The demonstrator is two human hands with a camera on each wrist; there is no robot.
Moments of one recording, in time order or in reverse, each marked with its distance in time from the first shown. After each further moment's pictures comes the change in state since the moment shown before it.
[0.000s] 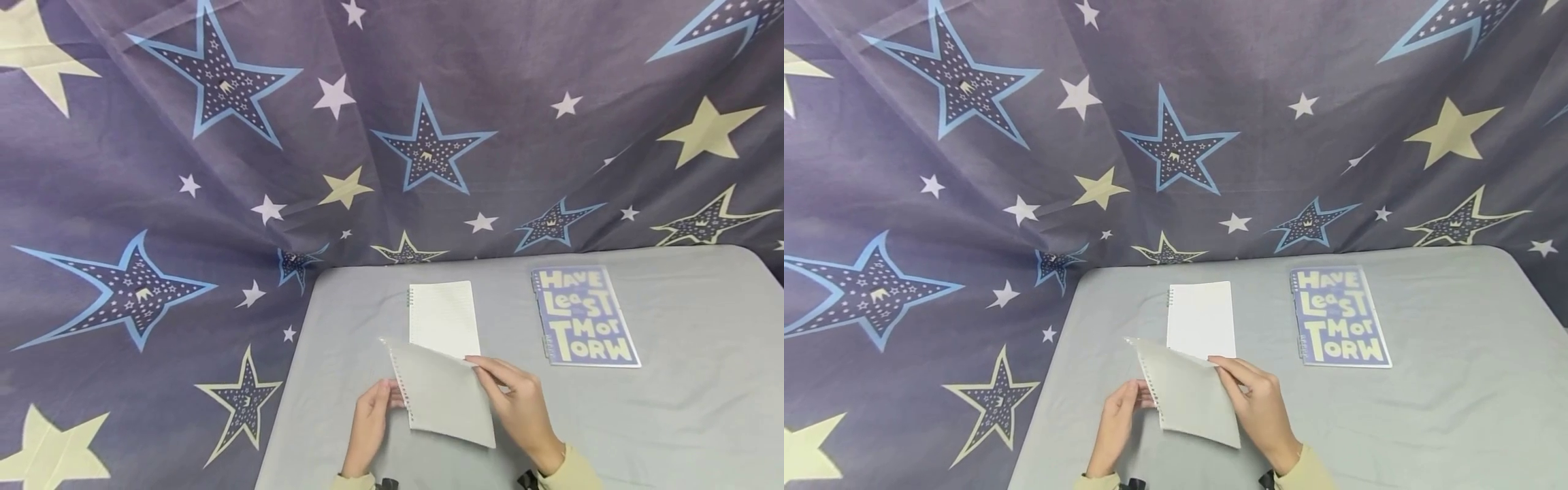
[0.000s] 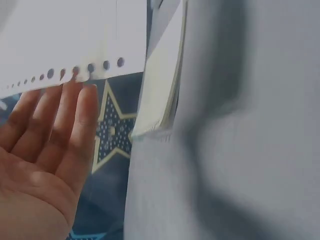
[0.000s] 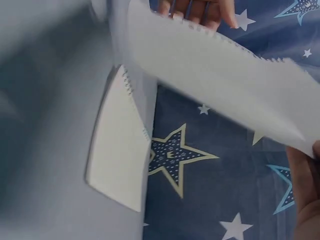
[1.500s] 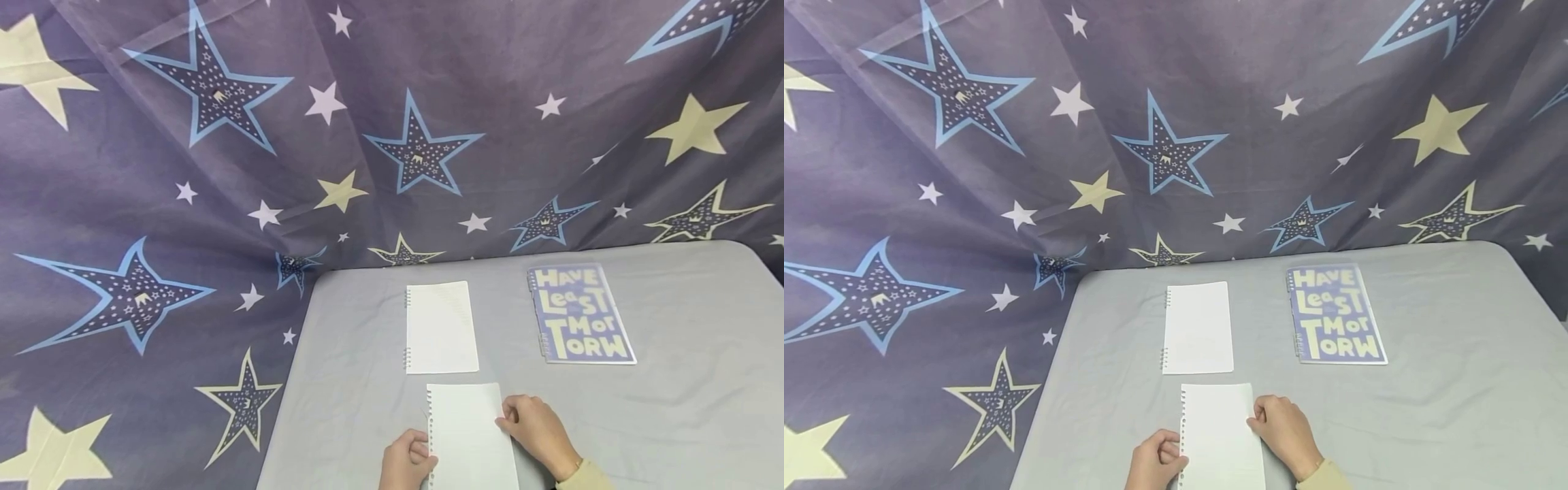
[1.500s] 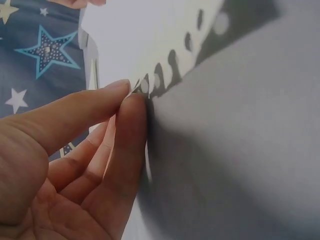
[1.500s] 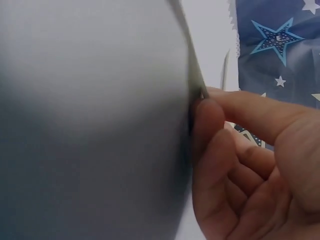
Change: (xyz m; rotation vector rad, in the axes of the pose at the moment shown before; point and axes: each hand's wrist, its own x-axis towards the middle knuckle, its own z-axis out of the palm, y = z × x) left_hand -0.055 -0.029 0.054 0.369 -0.109 -0.266; right_hand -0.063 0.058 -0.017 -0.380 -0.513 0.594
